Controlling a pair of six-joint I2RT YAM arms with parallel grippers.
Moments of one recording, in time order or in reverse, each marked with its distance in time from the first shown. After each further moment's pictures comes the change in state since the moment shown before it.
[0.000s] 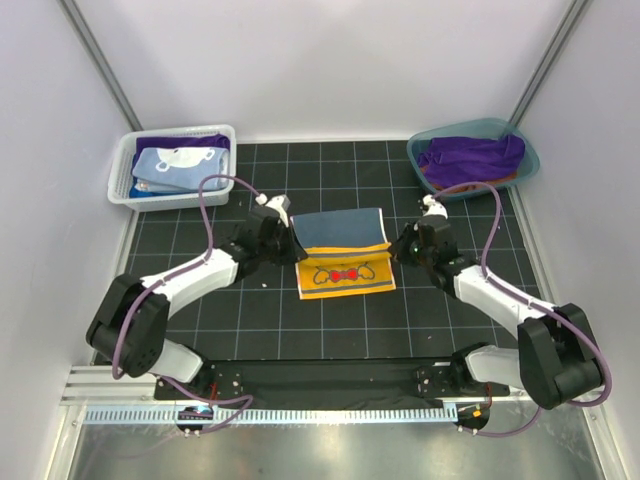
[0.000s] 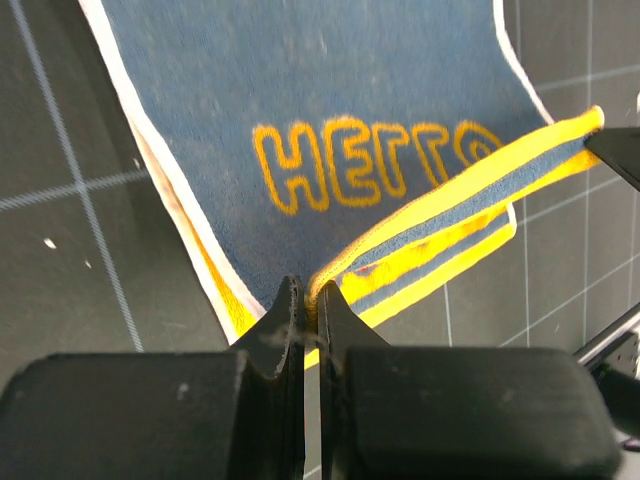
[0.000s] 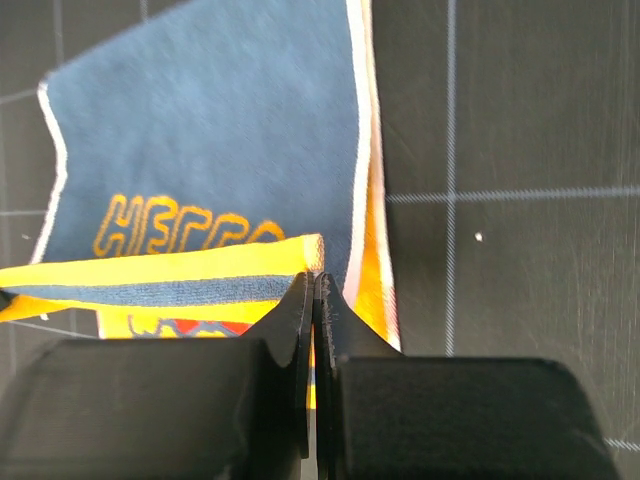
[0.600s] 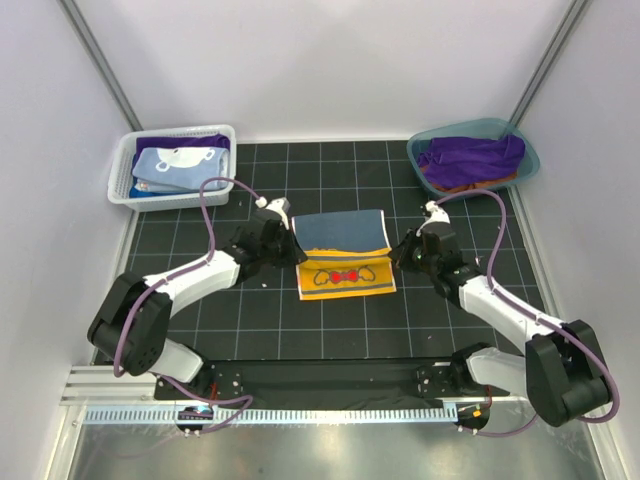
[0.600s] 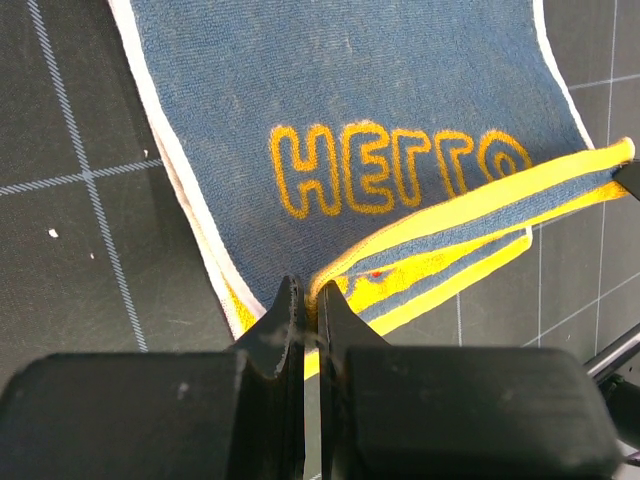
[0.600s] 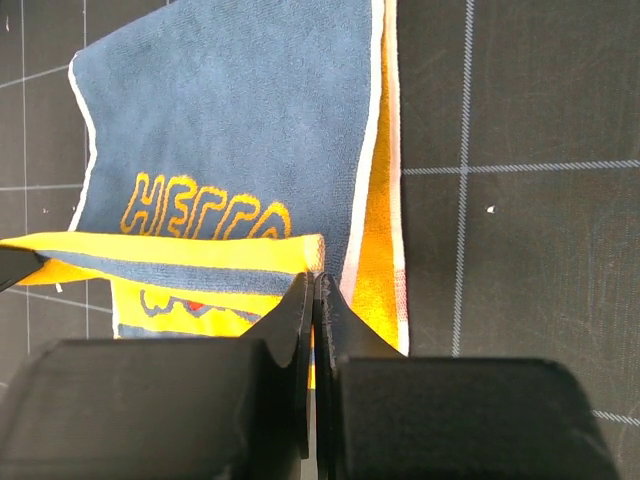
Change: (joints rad) left arm -0.019 0.011 -0.023 0.015 -0.035 -0.021; right arm 0.005 -0.089 -0.072 0.000 -0.033 0.002
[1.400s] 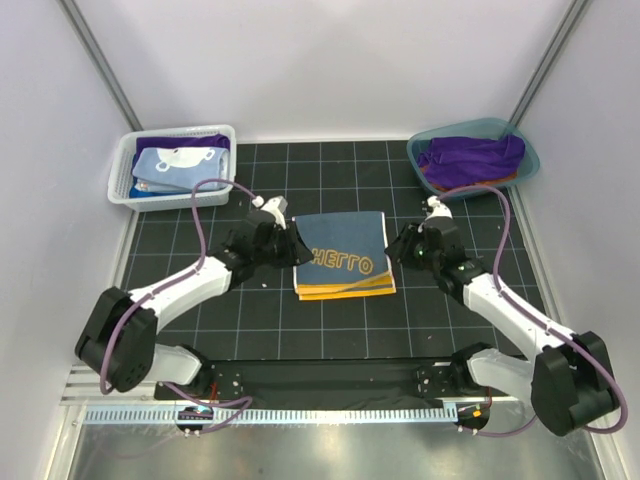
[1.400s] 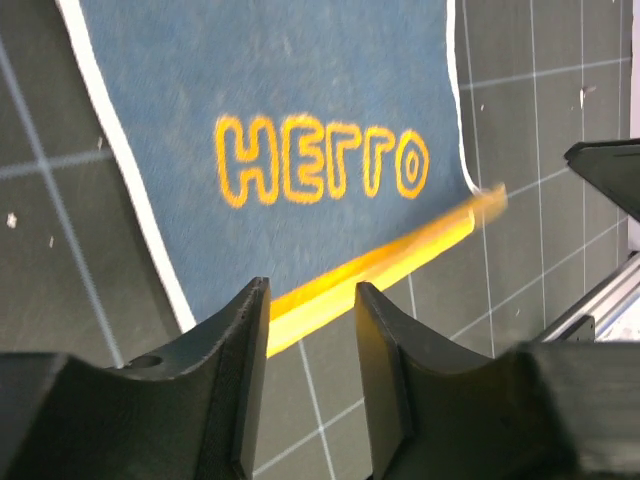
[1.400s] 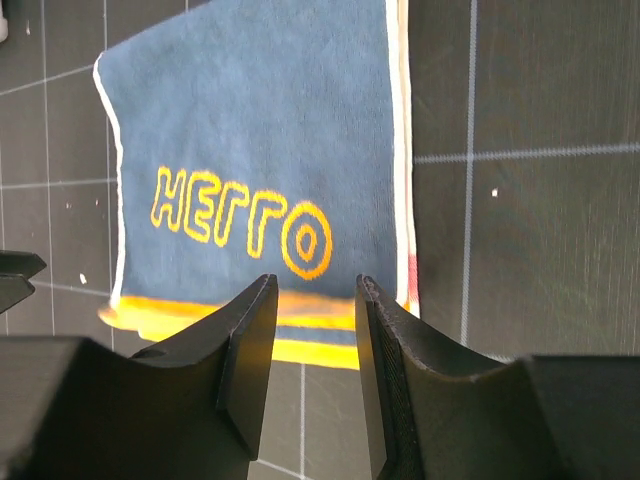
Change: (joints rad) left arm -0.005 -0.122 -0.056 0.006 0.057 -0.030; right arm 0.017 -0.085 0.049 -0.146 0.008 0.020
